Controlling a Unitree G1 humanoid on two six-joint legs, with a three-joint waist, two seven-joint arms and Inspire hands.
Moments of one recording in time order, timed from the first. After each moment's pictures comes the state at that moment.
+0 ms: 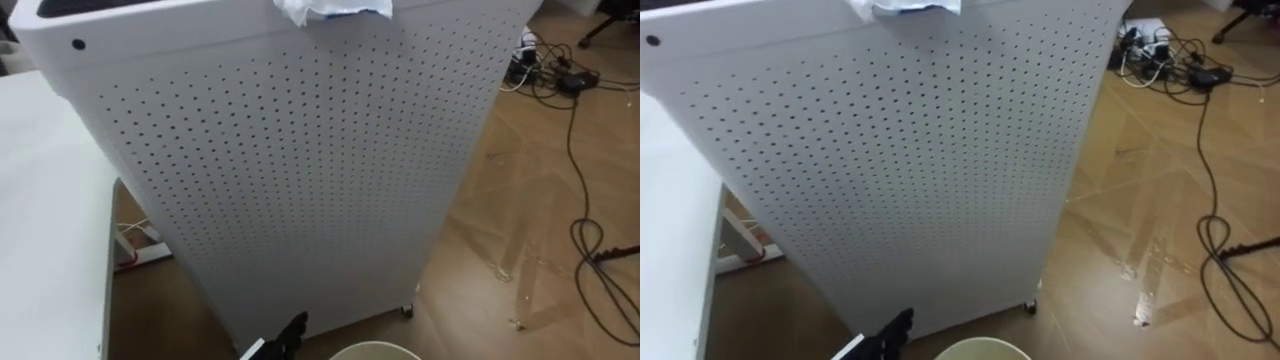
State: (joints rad) left arm -0.01 0.25 -0.42 0.57 -0.24 -0.16 -0.11; right arm -0.06 -0.28 0.29 1.08 0.57 -0.08 0.14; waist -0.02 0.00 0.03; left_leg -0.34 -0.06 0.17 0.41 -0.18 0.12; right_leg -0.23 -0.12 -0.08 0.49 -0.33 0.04
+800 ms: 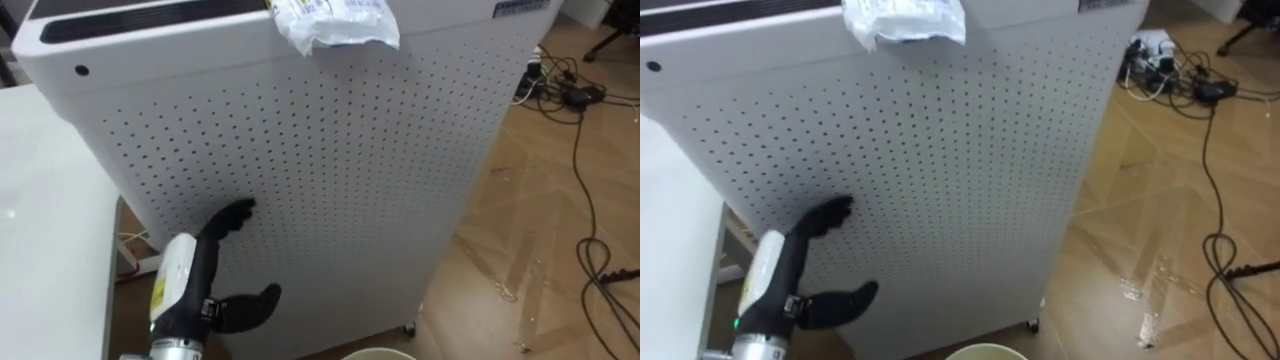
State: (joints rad) left arm 0.06 0.25 -0.20 0.10 0.51 -0.33 0.51; right arm -0.02 -0.29 0.26 1.09 0.50 -0.13 0.14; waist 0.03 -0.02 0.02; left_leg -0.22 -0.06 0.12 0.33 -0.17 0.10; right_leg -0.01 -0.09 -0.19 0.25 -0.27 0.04
